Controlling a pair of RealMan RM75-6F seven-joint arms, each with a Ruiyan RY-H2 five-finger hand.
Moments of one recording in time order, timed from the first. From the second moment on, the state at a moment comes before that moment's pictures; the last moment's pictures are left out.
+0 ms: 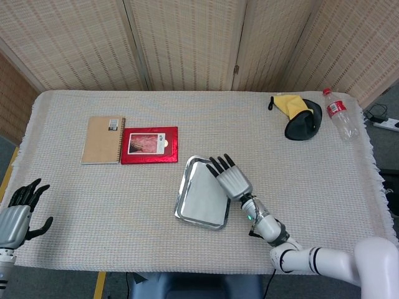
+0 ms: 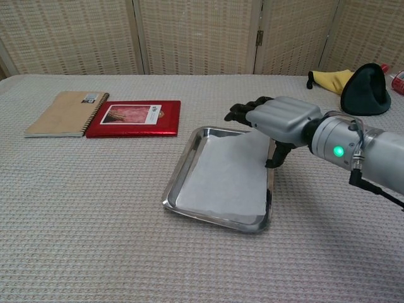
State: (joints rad) left arm -0.15 -1.09 -0.04 -1.58 1.45 1.35 -0.12; right arm 0.79 -1.67 0.19 -1.39 -1.08 0.89 -0.78
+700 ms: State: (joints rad) left arm -0.15 -1.08 -0.03 -1.59 1.47 1.37 -0.15; right arm 1.05 -1.70 0.14 -1.55 -0.52 1.03 -1.34
